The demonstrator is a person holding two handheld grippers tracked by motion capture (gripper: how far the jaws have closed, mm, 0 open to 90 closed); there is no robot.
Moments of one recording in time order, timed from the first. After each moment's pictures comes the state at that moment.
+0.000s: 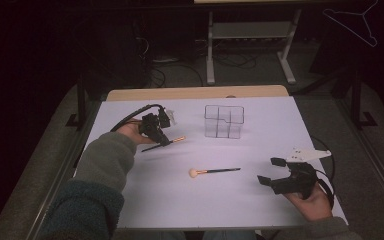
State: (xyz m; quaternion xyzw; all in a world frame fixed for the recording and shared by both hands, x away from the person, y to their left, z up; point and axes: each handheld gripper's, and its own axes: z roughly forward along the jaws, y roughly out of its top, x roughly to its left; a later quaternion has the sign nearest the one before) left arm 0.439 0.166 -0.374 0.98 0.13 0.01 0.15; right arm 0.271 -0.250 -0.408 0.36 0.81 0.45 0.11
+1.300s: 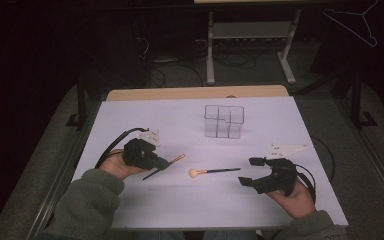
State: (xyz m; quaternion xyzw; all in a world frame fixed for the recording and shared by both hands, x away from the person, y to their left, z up) left arm 0.344 0.194 -0.366 0.94 0.15 -0.02 0.31; right arm 0.279 -0.201 -0.393 0.30 0.83 0.47 0.05
